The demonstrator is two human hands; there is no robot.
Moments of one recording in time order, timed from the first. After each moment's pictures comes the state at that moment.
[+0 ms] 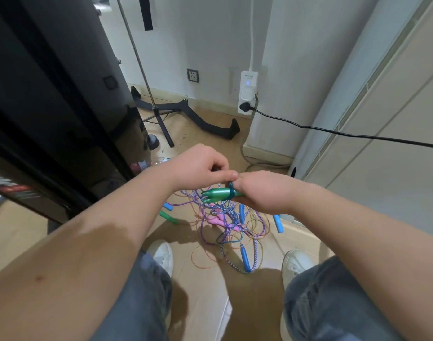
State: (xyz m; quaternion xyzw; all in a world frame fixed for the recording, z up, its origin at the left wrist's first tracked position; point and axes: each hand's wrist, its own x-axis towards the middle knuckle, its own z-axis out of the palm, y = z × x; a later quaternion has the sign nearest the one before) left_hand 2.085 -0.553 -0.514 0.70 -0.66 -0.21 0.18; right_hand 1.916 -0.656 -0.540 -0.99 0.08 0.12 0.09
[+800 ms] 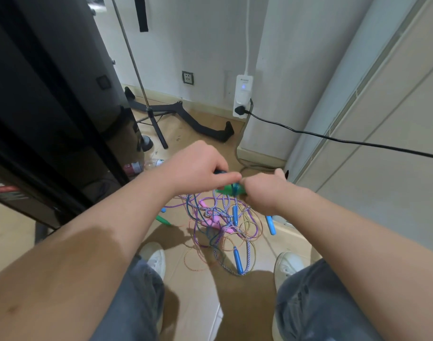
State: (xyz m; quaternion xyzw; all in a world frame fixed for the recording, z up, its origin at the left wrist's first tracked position) left_hand 2.069 -0.553 -0.503 0.71 -0.69 -0.10 0.15; right_hand 1.915 -0.659 -0.548 -0.94 0.28 0.19 0.01
